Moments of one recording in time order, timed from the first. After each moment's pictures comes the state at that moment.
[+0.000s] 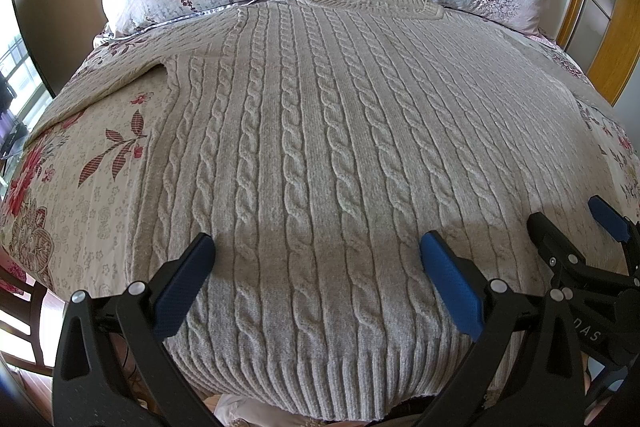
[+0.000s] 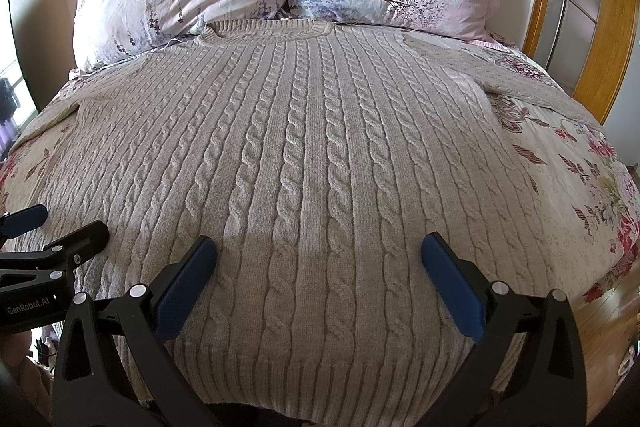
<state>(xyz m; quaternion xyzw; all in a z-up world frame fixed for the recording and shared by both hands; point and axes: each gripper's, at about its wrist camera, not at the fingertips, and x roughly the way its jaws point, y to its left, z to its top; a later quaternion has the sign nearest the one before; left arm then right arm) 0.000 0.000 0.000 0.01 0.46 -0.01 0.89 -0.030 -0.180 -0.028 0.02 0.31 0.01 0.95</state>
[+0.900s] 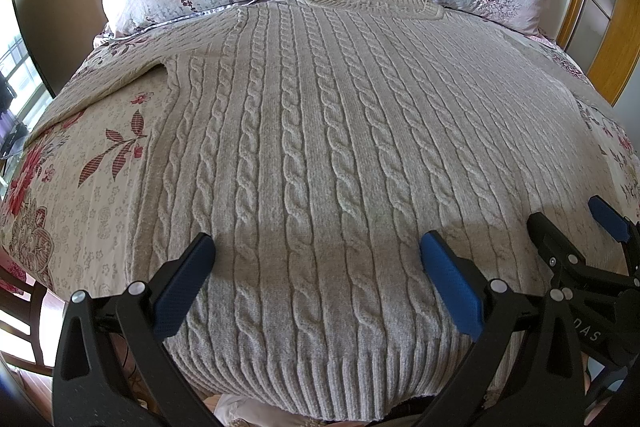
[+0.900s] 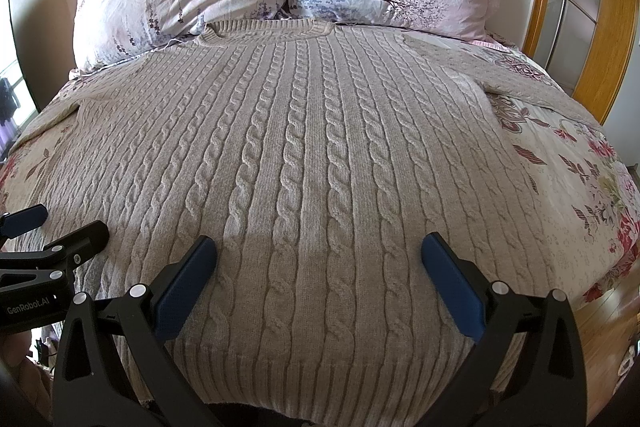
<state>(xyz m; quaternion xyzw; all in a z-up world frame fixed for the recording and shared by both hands) 0.000 0.000 0.000 0.01 0.46 -0.01 0.89 -0.030 -0.180 -0.028 0.02 0.31 0.01 0.95</state>
